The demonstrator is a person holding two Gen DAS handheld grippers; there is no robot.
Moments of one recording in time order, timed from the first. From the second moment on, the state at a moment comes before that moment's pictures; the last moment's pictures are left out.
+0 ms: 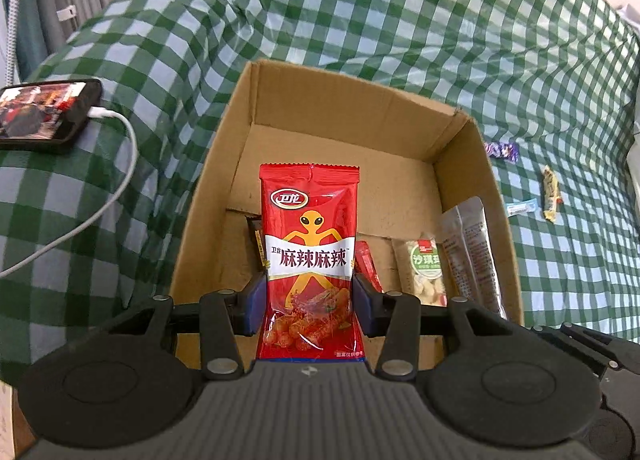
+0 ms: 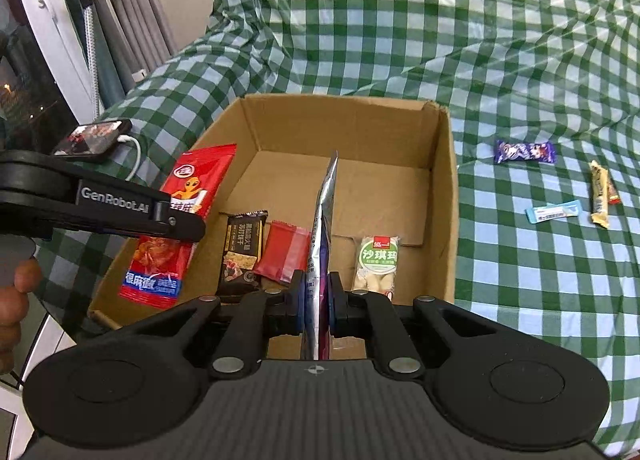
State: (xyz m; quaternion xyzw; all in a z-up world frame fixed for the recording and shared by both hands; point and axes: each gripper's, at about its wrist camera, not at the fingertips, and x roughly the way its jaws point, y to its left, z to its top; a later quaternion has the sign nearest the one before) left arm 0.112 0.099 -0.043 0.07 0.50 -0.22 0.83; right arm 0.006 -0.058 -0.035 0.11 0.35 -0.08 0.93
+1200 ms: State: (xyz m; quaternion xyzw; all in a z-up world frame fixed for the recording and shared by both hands) left arm 0.005 0.156 -0.008 0.11 0.45 -0.19 0.87; right arm -0.063 -0.027 -0.018 0.15 0.34 -0.12 0.92
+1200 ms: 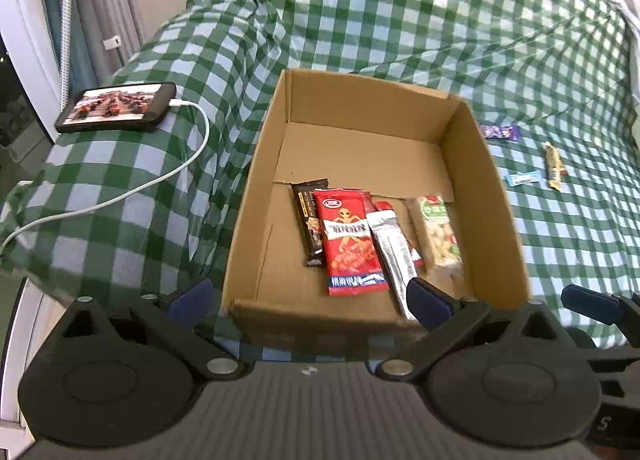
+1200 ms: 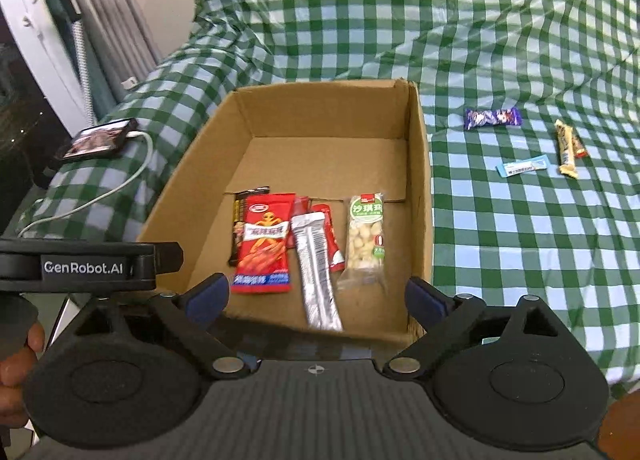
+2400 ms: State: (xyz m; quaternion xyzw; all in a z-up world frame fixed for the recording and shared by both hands) left arm -0.111 0.203 0.043 0.08 0.37 -0.18 0.91; right arm -0.203 0.025 0.029 0.09 0.24 -0.14 0.96
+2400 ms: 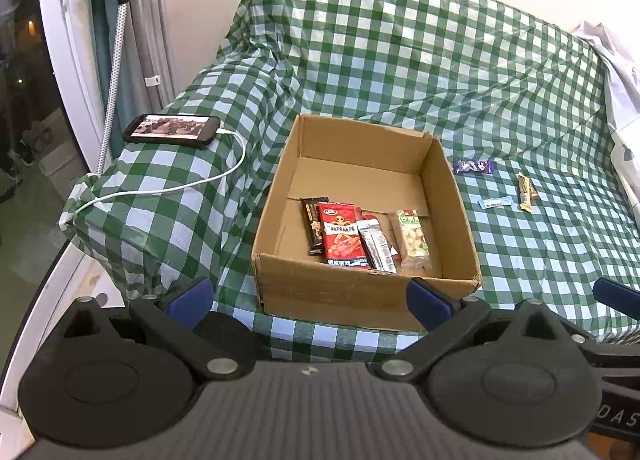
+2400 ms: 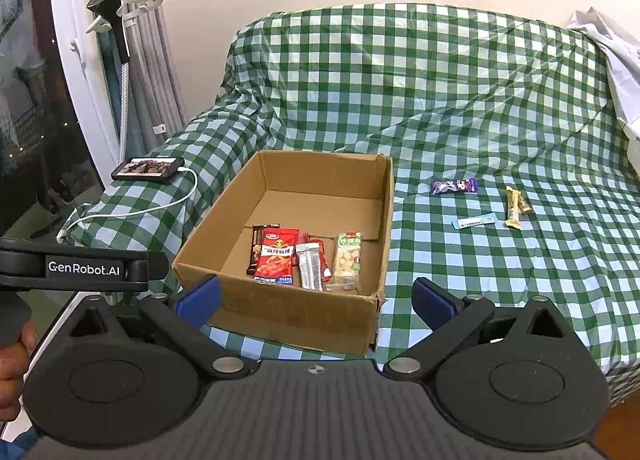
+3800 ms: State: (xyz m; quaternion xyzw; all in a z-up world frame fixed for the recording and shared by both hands) left arm -0.108 0.204 0.035 0.09 0.39 -0.18 0.90; right arm -0.207 0.015 0.020 0.11 0.25 -0.14 0.95
